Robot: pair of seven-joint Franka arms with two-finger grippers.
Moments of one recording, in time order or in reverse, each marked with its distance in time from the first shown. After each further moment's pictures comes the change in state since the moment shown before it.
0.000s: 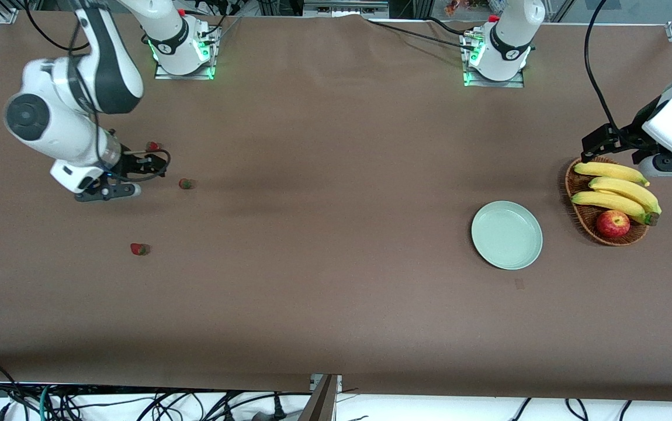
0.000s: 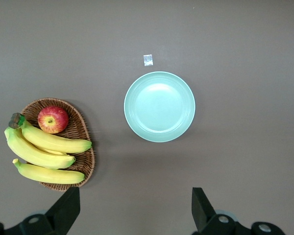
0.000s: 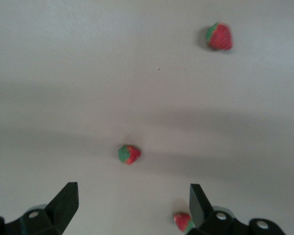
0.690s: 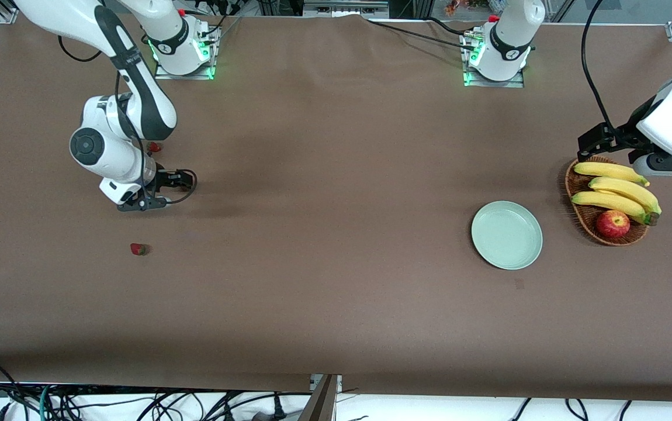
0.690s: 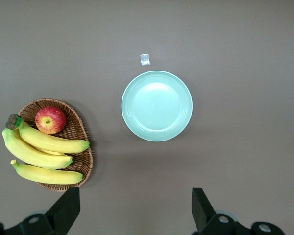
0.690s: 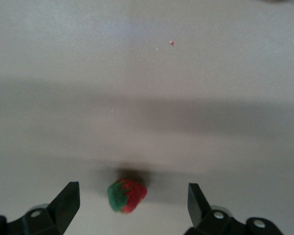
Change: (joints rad) left arm -0.006 0.000 -0.006 0.000 0.000 -0.002 0.000; right arm 0.000 0.203 0.006 -0.097 0.050 0.297 0.004
